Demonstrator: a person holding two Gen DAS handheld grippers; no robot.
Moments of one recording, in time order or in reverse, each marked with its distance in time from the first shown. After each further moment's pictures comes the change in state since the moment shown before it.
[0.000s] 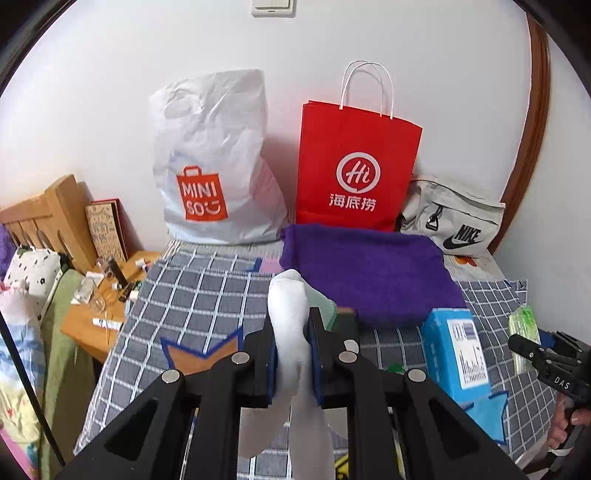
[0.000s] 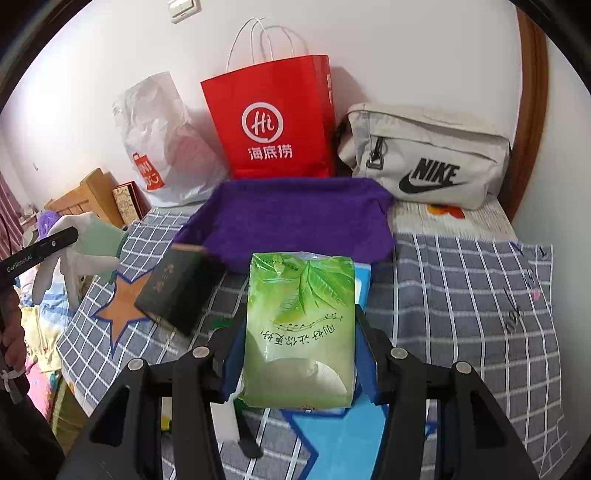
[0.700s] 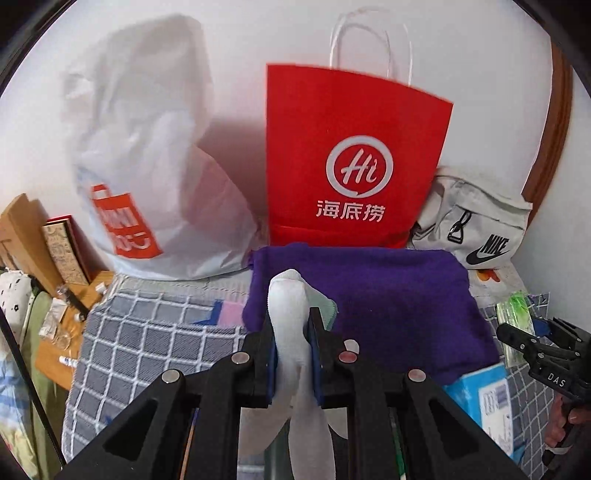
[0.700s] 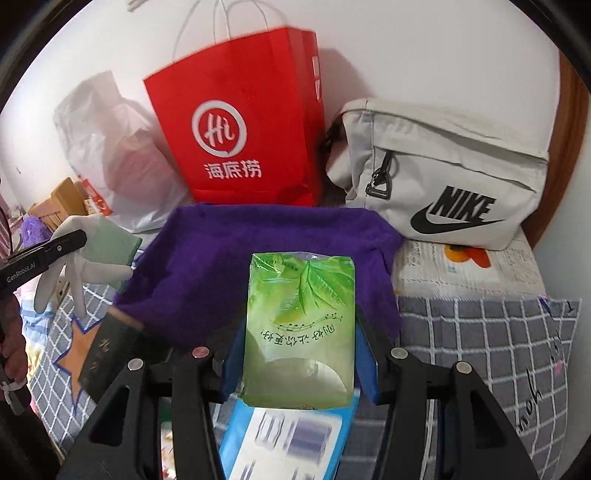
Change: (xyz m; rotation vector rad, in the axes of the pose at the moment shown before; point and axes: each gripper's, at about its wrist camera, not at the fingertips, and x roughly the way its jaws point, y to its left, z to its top) left arm 0.142 -0.033 0.063 0.045 0.074 -0.035; right arm 0.124 -0.031 0.083 -0.012 0.043 -0.037
